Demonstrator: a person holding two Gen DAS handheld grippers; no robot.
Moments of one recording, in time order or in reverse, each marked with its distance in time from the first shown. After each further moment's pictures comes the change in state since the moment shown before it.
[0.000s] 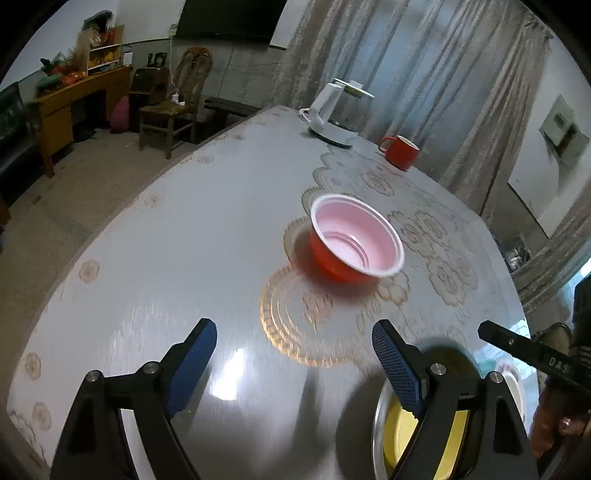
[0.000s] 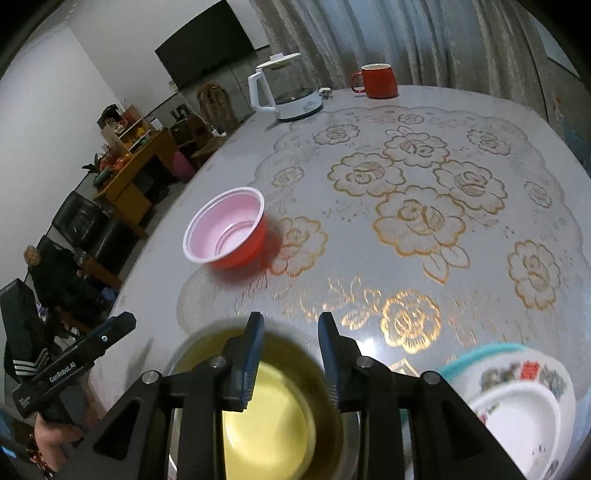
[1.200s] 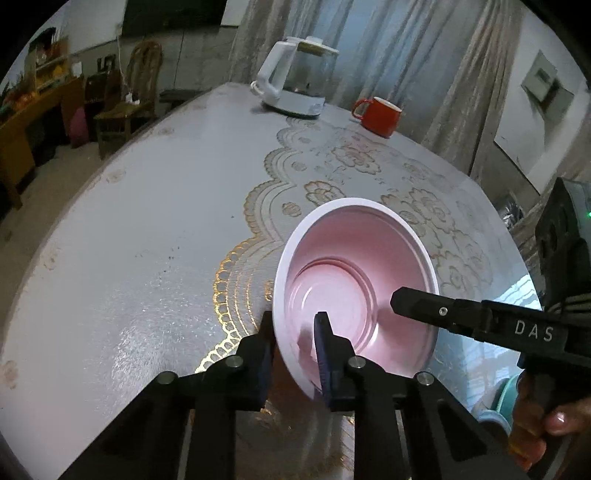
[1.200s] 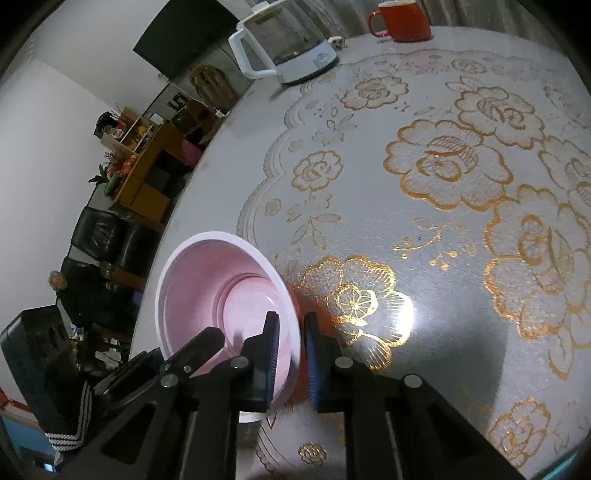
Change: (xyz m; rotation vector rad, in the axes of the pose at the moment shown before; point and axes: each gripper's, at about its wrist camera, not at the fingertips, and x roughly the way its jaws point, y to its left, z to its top) left arm 0.098 -0.044 0.047 0.156 0.090 -0.056; right arm 0.121 0.005 0.073 0.133 0.133 0.141
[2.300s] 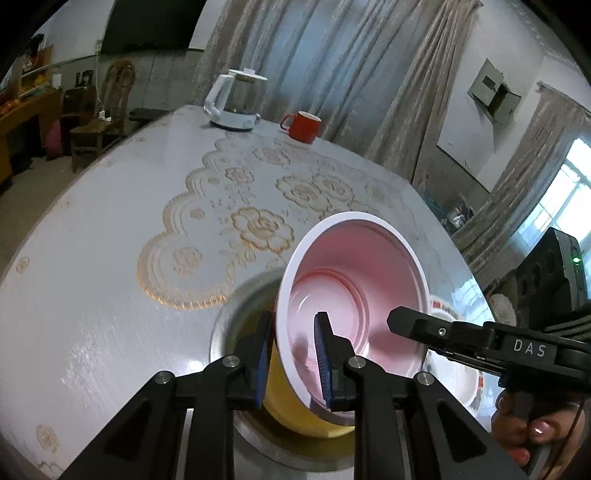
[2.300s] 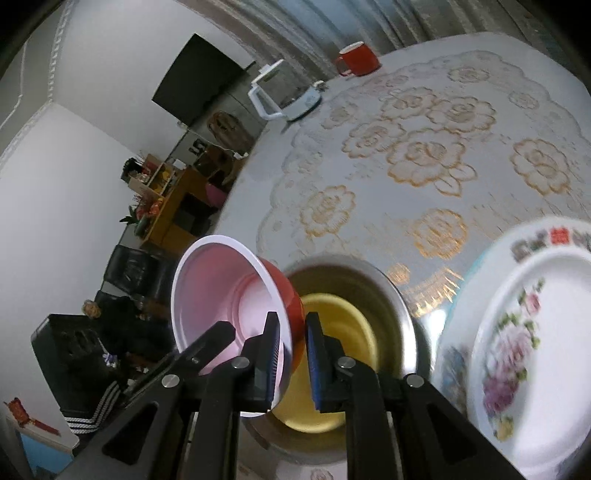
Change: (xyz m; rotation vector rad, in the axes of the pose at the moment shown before) left arm -0.121 -0.066 -0.120 0.040 -0.075 -0.163; right arm -0.143 -0.013 -0.158 0.098 -0.167 0.109
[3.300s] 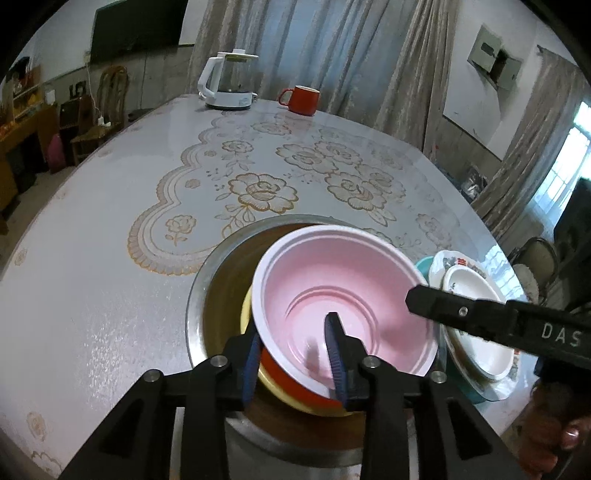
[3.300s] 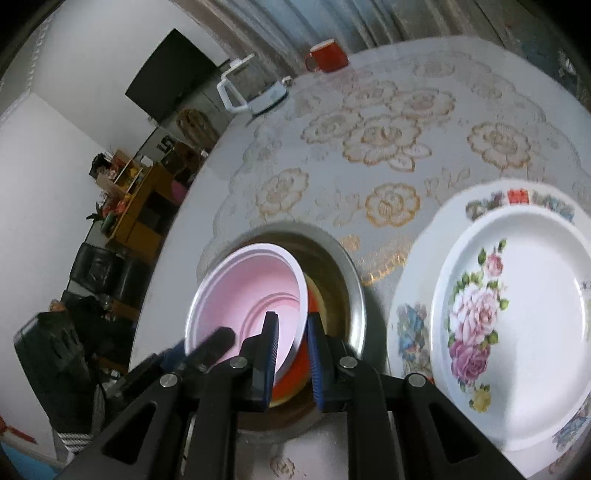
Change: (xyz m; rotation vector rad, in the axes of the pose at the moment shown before) left arm 0.028 -0.012 -0.027 0.086 0.052 0.080; right arm 0.002 -0.012 -0.023 -0.023 -0.026 -0.156
